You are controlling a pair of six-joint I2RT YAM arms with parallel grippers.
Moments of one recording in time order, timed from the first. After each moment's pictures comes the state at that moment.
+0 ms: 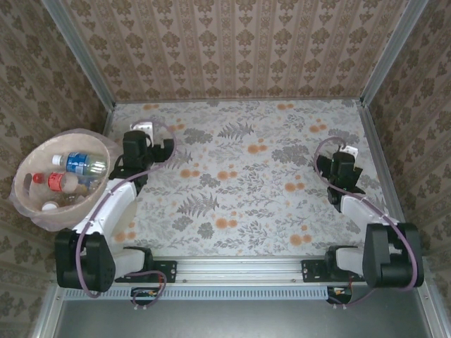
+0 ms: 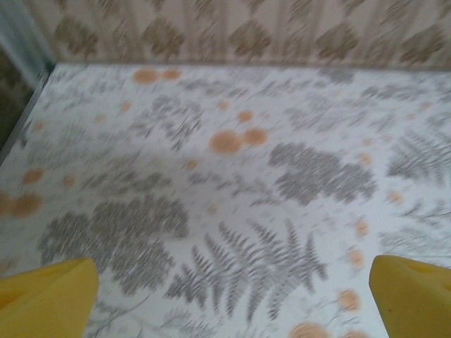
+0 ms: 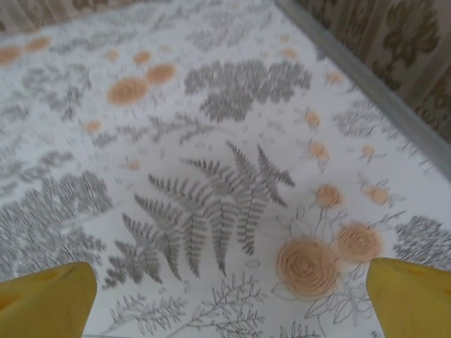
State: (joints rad) left arm -0.16 1.21 0.78 -0.09 -0.07 -0.09; right arm -0.06 1.25 0.46 0.21 0.31 0.23
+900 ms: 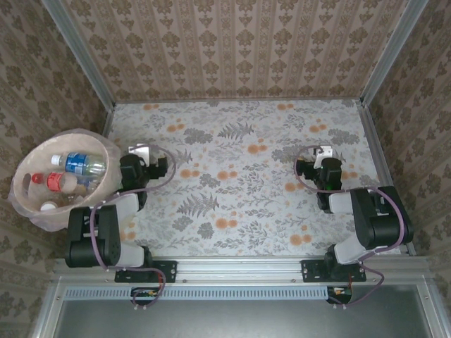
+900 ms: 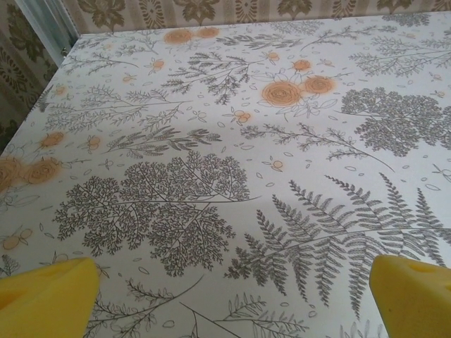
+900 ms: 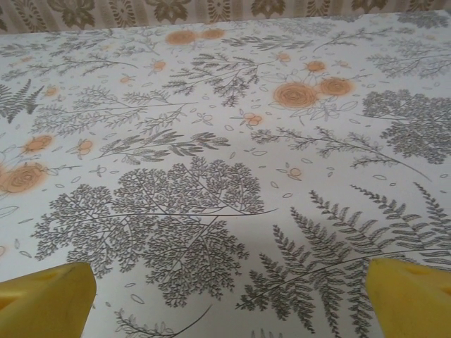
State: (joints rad) left arm 0.00 1.40 0.45 0.52 0.03 0.07; right arm 0.02 1.53 0.38 0.75 0.06 0.06
